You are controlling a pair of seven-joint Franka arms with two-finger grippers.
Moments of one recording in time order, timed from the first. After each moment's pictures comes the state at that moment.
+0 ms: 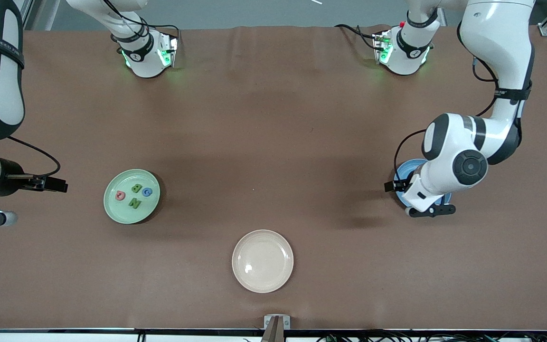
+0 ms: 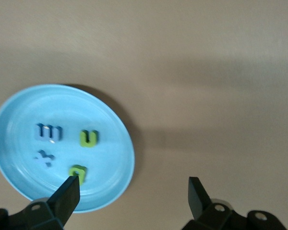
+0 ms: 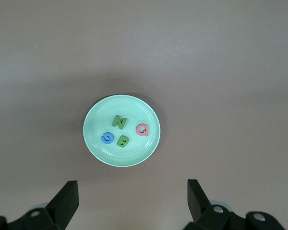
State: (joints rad) left arm -0.22 0.42 0.03 -1.82 -0.04 2.10 -0.25; right arm 0.00 0.44 -0.02 -1.20 -0.02 1.50 0.07
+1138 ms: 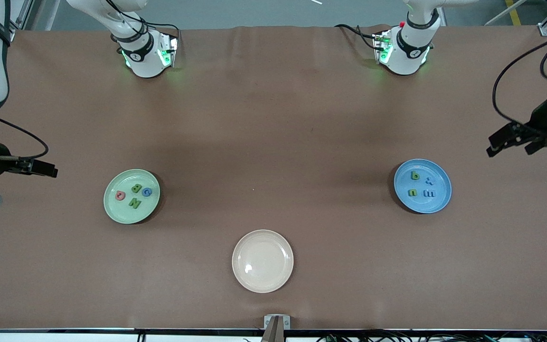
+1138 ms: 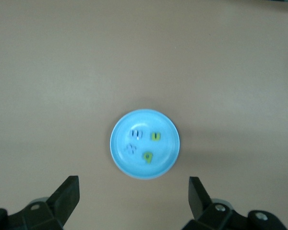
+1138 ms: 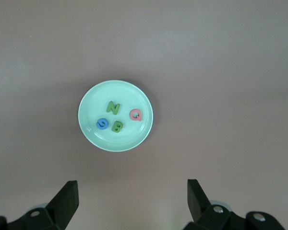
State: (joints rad) left arm -0.01 -0.06 0.03 -1.76 -0.05 1.81 -0.04; right arm -0.02 0.29 -0.03 -1.35 -0.02 1.50 0.07
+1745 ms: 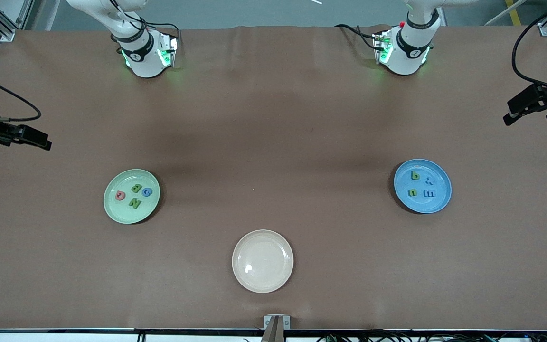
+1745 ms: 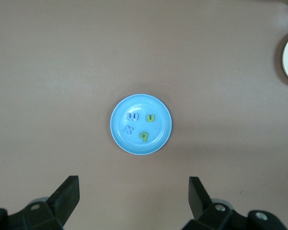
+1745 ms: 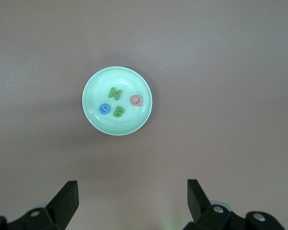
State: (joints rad) left arm -0.01 -0.07 0.01 -1.61 -0.05 1.62 -0.04; right arm -0.02 0.09 -0.03 -1.53 -0.02 1.51 0.07
